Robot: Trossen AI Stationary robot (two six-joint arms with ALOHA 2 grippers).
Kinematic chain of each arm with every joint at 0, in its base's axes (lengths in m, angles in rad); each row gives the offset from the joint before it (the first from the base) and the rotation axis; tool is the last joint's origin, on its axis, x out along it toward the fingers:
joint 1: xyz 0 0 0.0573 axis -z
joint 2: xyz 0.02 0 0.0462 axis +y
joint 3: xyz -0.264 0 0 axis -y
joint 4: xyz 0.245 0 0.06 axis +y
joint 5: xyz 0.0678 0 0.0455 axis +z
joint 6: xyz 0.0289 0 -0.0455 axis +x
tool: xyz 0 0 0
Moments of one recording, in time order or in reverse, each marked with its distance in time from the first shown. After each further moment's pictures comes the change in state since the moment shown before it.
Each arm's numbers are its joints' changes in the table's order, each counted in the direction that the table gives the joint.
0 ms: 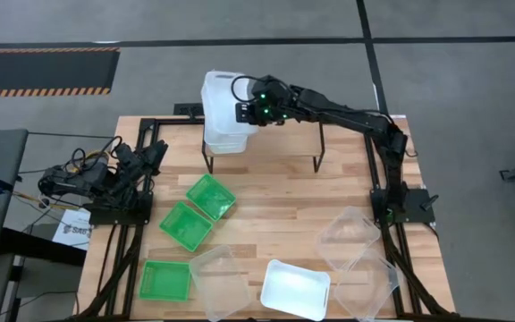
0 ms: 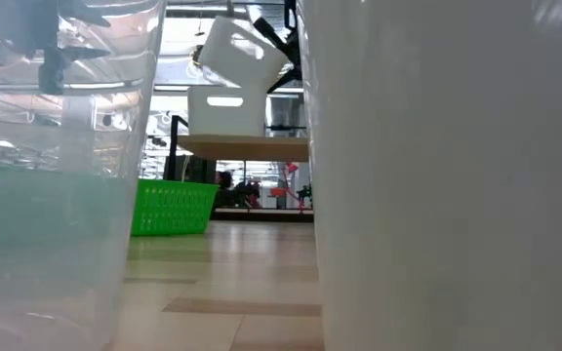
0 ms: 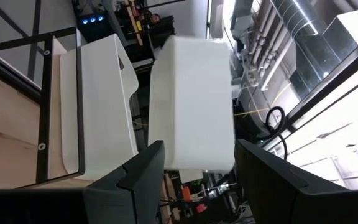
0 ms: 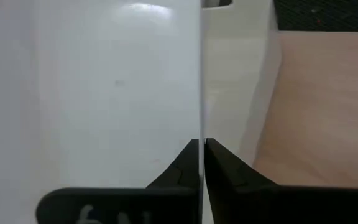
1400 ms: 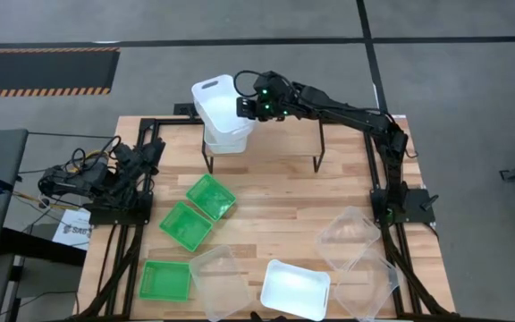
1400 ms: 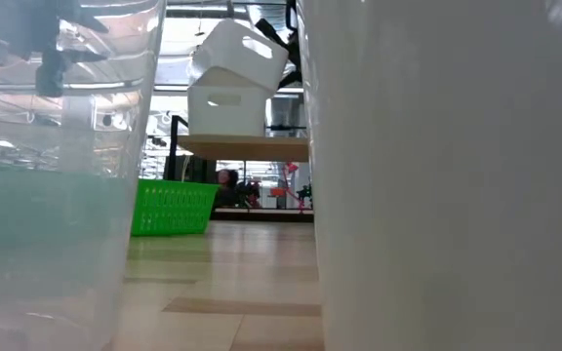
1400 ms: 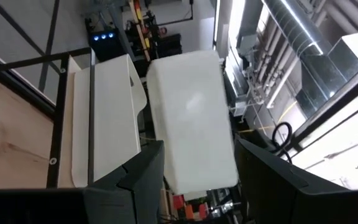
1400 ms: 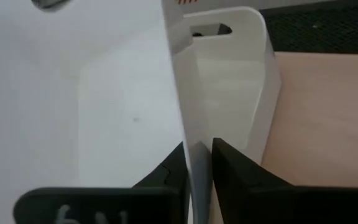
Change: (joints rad) left arm 0.000 0.000 0.000 0.000 0.084 -0.017; right arm 0.021 -0.001 0.001 -0.050 -0.018 -0.001
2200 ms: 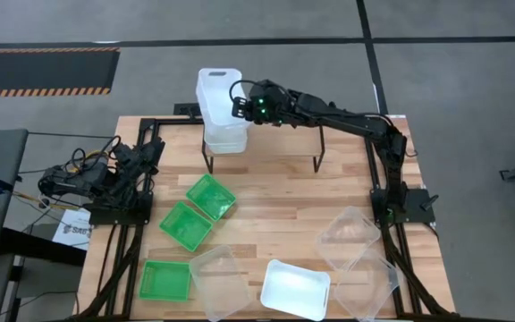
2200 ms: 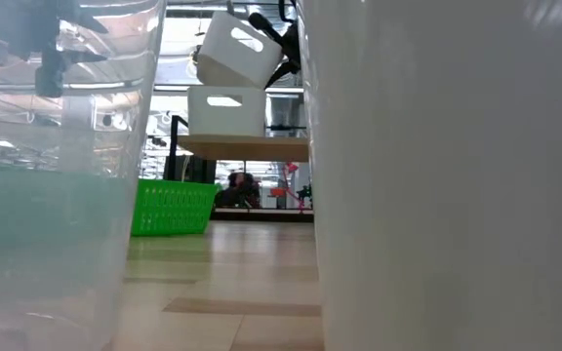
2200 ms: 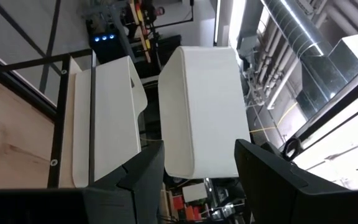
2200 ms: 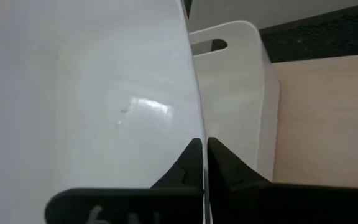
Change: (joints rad) left arm 0.000 0.000 0.000 0.000 0.003 0.000; right arm -0.073 -0.002 0.000 -0.020 -0.199 0.143
